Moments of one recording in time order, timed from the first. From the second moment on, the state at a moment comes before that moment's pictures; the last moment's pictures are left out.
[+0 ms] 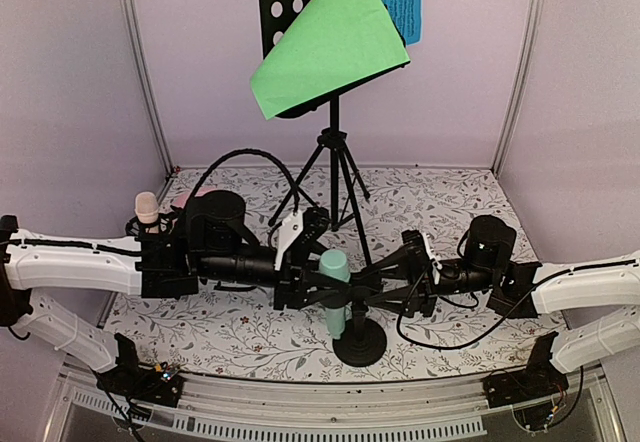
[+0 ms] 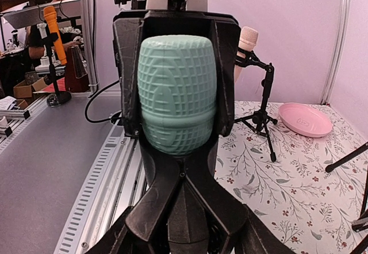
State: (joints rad) left arm -1.15 1.30 0.87 0.20 0.34 0.04; right arm 0.93 1.19 0.48 0.61 -0.67 -0.09
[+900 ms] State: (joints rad) left arm -1.16 1.23 0.85 0.19 0.16 0.04; right arm 0.94 1.27 0.55 0.61 -0.56 0.02
